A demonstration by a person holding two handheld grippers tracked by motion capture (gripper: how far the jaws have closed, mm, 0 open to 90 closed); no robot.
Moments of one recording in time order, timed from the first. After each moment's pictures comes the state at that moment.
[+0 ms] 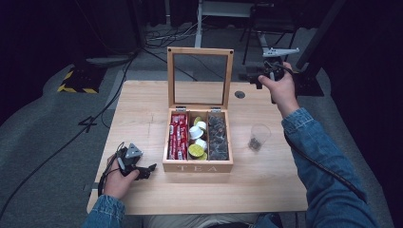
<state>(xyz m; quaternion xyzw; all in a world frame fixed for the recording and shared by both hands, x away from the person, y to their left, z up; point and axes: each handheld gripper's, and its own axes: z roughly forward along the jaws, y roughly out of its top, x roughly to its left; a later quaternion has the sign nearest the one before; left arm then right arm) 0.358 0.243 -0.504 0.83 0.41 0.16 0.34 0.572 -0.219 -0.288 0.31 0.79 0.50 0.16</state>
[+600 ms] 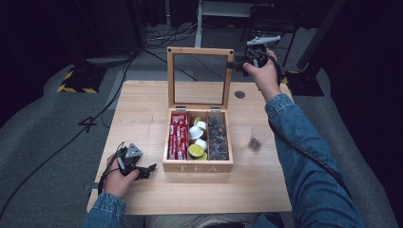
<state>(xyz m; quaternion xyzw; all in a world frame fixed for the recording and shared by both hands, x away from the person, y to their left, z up) 0.359 0.243 -0.504 0.83 0.41 0.15 0.34 0.623 -0.182 -0.288 0.32 0.79 0.49 0.18</state>
